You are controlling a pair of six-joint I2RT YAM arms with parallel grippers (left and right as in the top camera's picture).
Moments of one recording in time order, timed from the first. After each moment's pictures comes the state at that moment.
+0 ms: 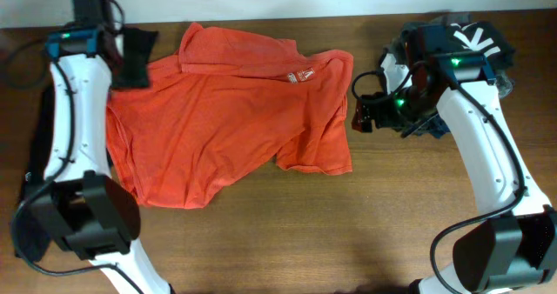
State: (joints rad) left arm 0.10 2.01 2.02 -1.21 -0.22 0.02; right arm 0.07 1.72 1.63 -1.30 -0.30 0.04
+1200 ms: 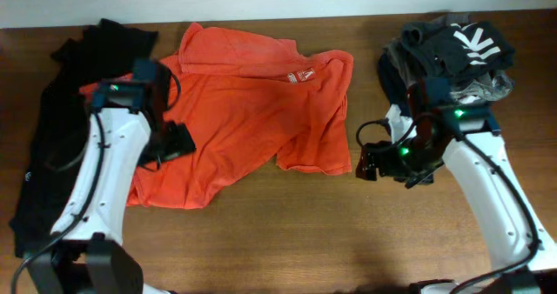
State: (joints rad) left arm -0.07 1.67 1.45 -1.37 -0.19 -0.50; right arm 0.07 1.47 1.22 -1.27 -0.34 0.11
